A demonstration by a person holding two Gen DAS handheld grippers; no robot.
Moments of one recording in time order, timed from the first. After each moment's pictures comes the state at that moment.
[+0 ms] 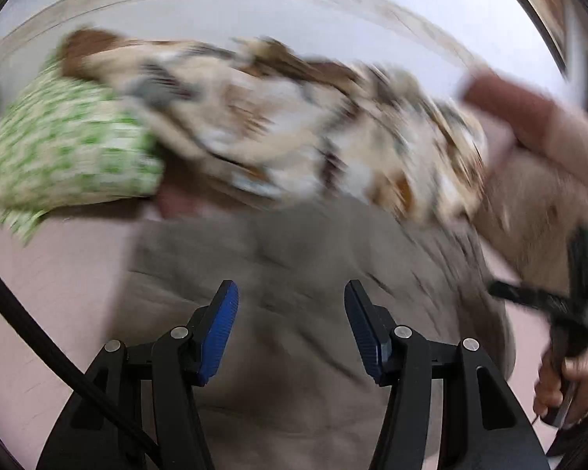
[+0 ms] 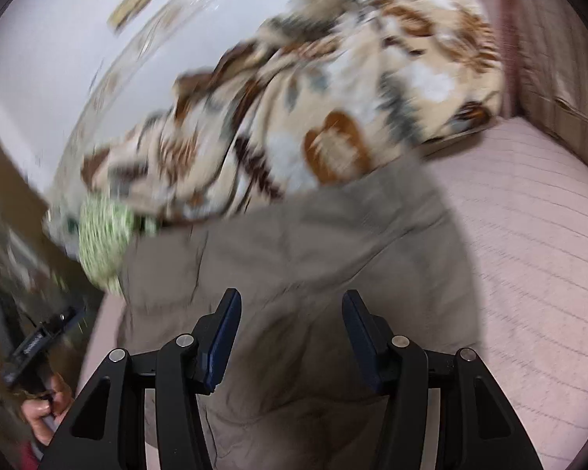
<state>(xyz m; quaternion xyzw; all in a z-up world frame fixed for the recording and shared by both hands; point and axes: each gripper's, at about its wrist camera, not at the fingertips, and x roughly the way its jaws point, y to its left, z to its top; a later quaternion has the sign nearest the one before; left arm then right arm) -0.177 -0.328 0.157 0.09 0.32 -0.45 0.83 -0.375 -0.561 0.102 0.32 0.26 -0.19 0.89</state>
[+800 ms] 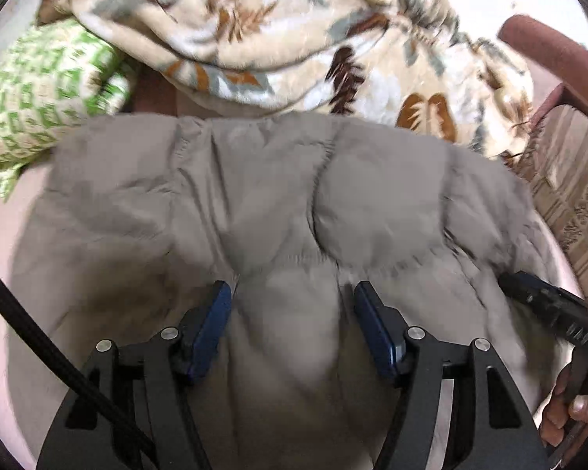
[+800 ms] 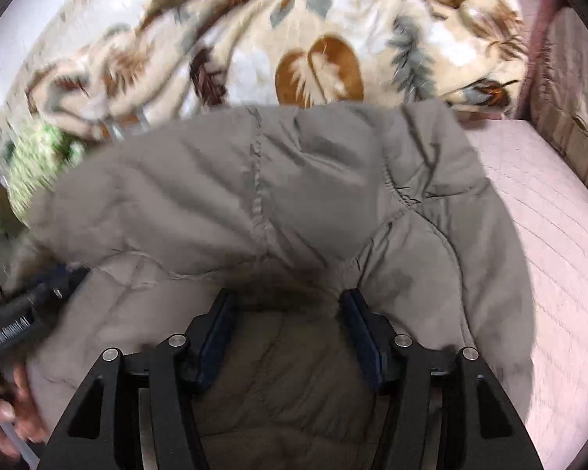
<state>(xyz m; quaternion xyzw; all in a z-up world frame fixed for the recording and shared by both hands) -0.170 -0.376 0.084 0.11 0.40 -0.39 0.82 -0.331 -0.572 0.036 0.25 0.34 -0.24 0.88</state>
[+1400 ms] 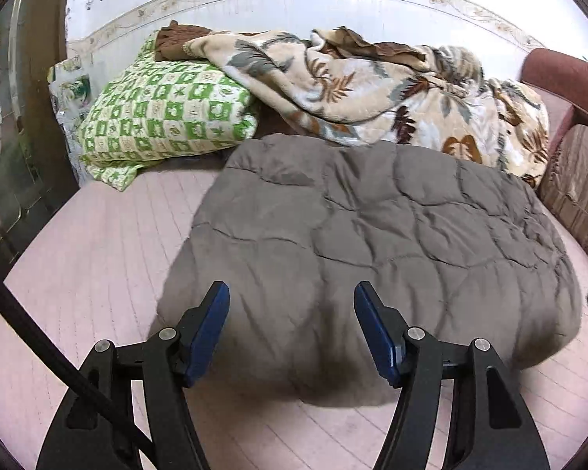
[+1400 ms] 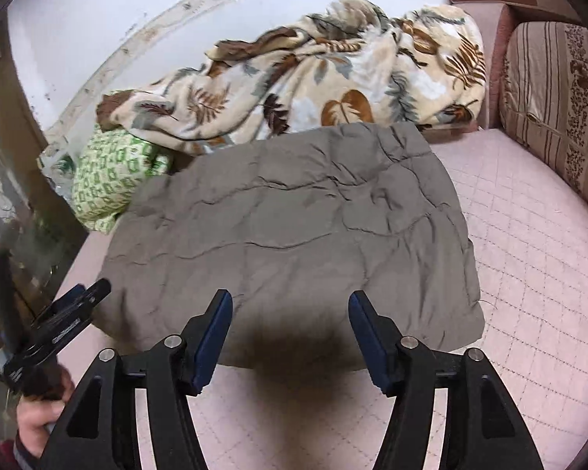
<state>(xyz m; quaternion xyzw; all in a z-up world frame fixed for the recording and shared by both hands) -0.236 -0.233 0.105 0.10 0.30 -0.28 0.91 -0.446 -0.449 0.085 0.24 0.27 -0.22 0.91</state>
